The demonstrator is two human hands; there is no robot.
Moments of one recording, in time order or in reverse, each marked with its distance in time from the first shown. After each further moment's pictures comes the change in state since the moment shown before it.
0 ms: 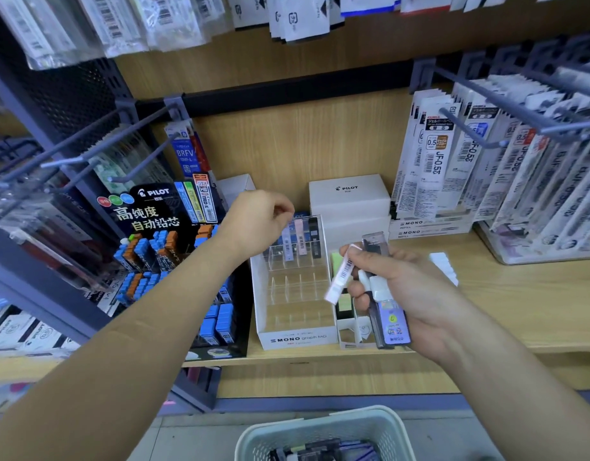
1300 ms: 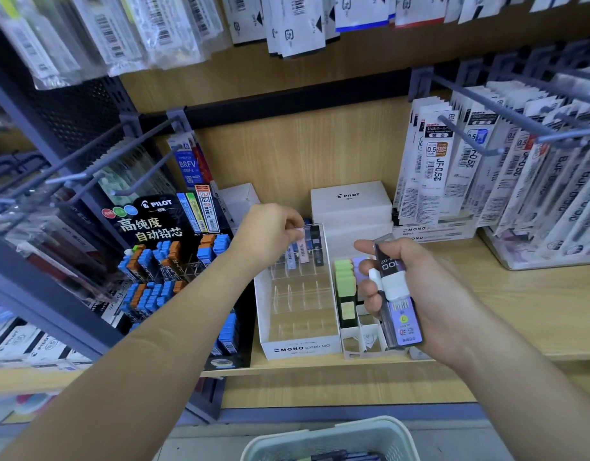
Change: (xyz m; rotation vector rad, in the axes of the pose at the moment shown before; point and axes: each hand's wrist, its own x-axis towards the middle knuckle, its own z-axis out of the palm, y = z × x) left_hand 0.004 0.006 0.014 -0.041 -0.041 -0.048; right_hand 0.005 -0.007 -0.007 0.146 0.038 0.015
